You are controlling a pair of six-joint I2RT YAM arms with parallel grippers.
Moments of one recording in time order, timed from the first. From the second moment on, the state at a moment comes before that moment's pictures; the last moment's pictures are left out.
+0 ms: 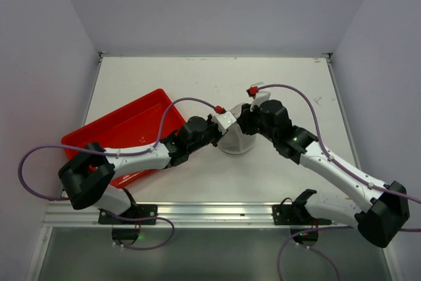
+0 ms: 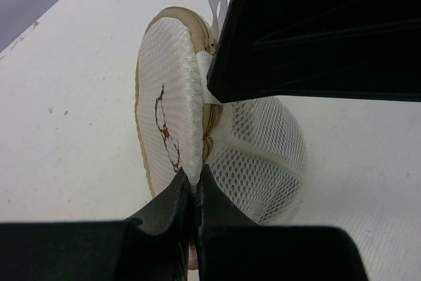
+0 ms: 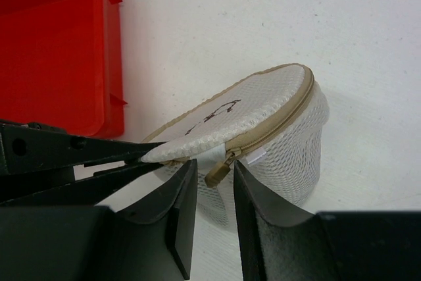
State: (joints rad) left arm -0.93 1.47 0.75 0.43 -0.06 0.17; right arm 0.69 1.09 0.86 -0.23 0.13 0.27
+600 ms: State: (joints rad) left arm -0.93 1.47 0.75 0.43 -0.06 0.17; right arm 0.71 1.09 0.86 -0.26 0.24 0.26
